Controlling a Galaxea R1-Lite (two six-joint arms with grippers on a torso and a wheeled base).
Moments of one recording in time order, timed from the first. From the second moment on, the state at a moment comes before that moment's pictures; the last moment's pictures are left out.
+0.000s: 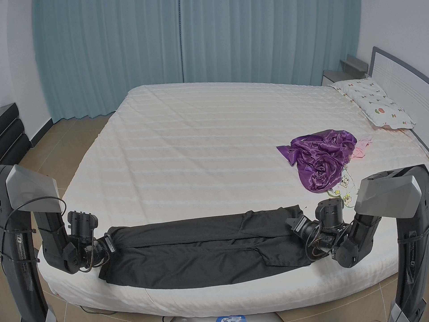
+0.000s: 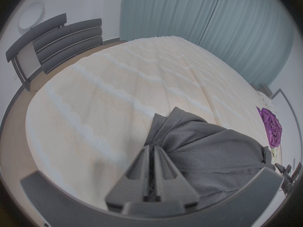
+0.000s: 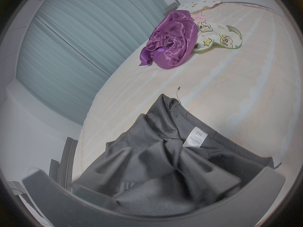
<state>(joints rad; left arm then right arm) 0.00 2.30 -0.40 -1.07 0.12 -0.52 0.33 2.39 -0.61 -1.22 -0.08 0.87</state>
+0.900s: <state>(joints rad) 0.12 2.12 -0.19 -1.11 -0.24 -0.20 0.28 2.29 -0.50 -1.26 -0.03 0.88</state>
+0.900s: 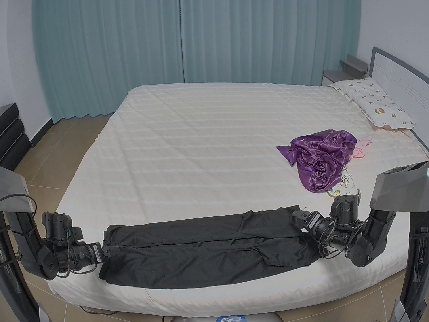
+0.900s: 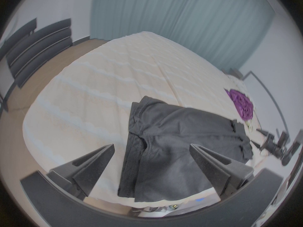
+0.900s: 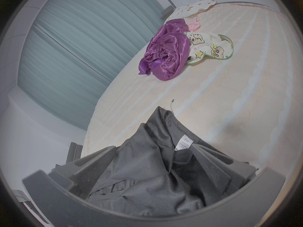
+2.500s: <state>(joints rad) 0.17 2.36 -0.02 -1.46 -0.24 -0.06 0.28 2.30 -0.49 -1.26 0.01 0.87</state>
